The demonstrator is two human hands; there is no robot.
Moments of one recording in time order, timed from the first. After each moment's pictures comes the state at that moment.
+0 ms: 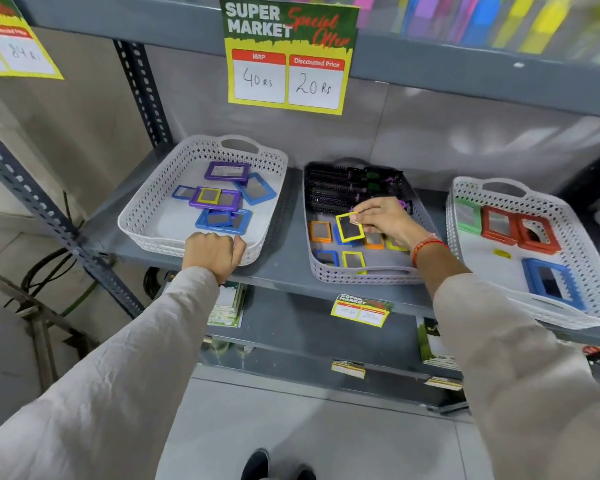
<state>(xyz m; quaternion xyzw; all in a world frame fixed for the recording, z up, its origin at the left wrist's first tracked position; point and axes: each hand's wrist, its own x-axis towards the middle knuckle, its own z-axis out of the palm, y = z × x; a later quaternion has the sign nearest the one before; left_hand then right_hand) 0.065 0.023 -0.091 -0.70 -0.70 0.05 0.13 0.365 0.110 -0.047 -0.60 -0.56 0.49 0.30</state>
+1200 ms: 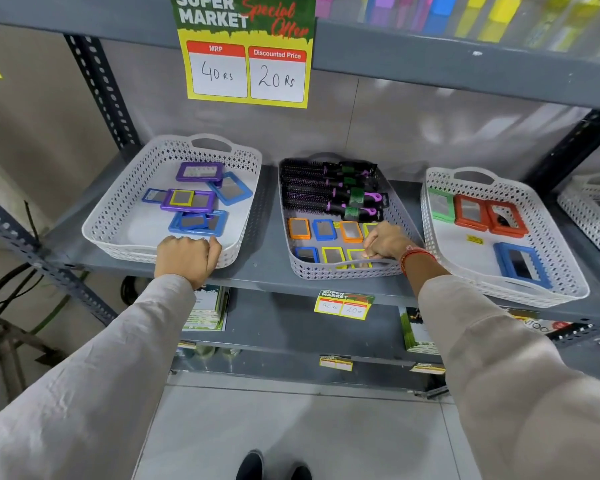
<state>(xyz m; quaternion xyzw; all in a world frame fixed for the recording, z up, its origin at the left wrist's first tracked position) 0.062 0.022 -0.092 -0.72 -0.67 0.06 0.18 0.414 0.100 -0.089 -0.76 -0.59 0.28 0.05</state>
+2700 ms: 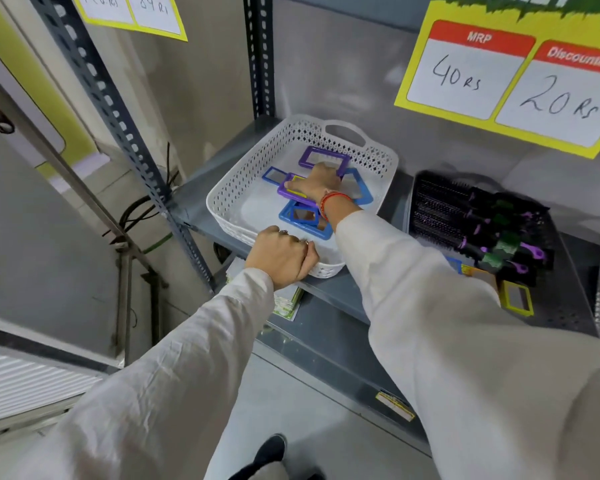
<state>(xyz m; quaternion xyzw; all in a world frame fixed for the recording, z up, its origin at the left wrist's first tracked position) 0.034 0.034 -0.105 -0.72 -0.64 -0.13 0.24 0.071 0.198 -0.086 -0.60 -0.73 0.30 0.11</state>
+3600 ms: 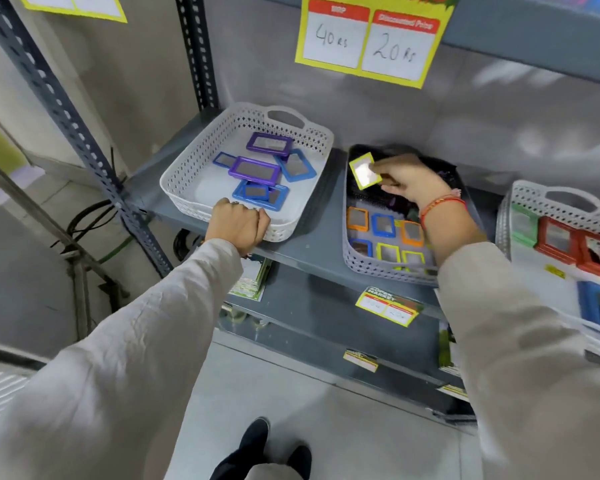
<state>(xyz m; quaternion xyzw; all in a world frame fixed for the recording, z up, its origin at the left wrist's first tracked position) 0.051 0.013 -0.086 -0.69 -0.71 -0.01 0.14 0.296 0.152 -0.015 -0.63 -0.50 0.52 0.29</state>
